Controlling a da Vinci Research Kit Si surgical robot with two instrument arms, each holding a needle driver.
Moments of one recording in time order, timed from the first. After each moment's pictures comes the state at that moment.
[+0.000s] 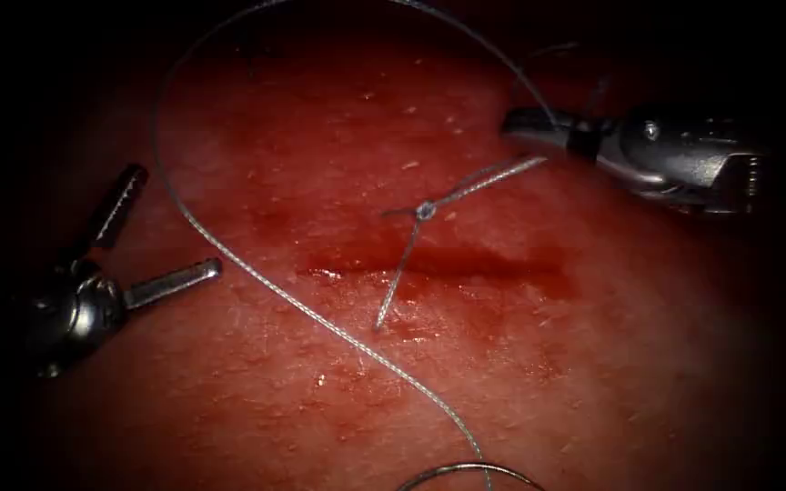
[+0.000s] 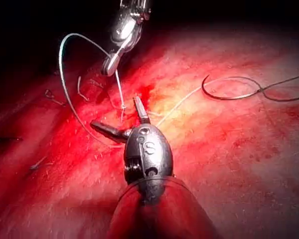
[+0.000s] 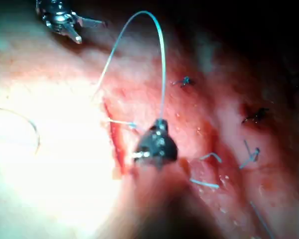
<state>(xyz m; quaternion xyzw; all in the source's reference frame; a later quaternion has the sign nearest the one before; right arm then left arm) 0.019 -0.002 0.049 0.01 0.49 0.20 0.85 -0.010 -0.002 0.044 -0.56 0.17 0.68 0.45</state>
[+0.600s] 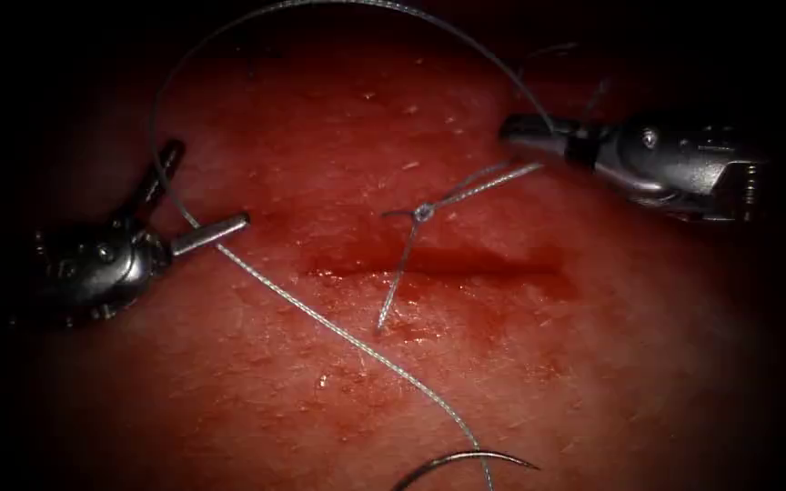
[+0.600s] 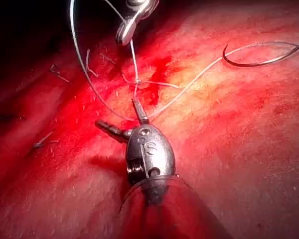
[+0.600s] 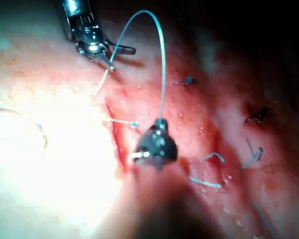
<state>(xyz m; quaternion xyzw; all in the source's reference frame) 0.020 -0.003 0.049 0.01 0.49 0.20 0.85 -0.011 -0.003 0.052 -0.57 0.13 0.69 0.44</state>
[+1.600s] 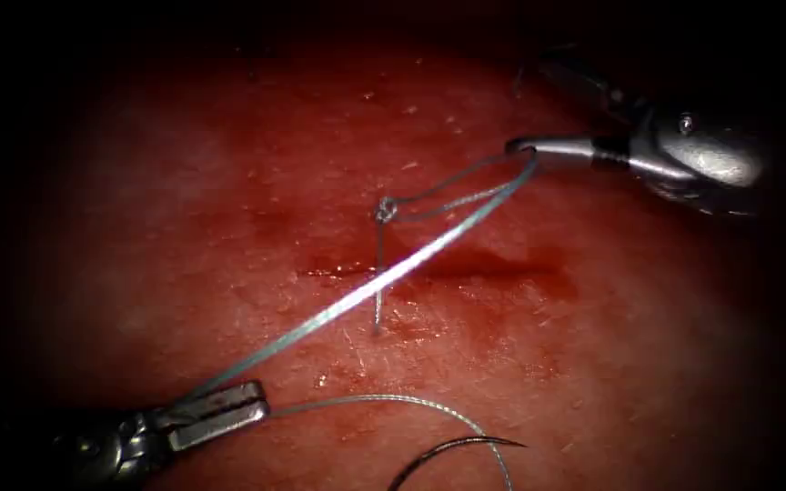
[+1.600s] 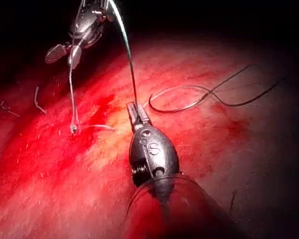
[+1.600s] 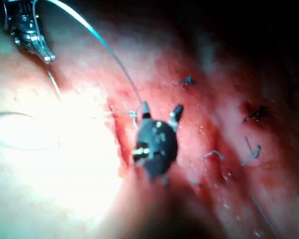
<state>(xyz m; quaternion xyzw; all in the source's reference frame) 0.018 -0.002 0.043 0.01 0.58 0.24 0.78 -0.015 -0.012 0.038 -0.63 -0.05 0.69 0.35</state>
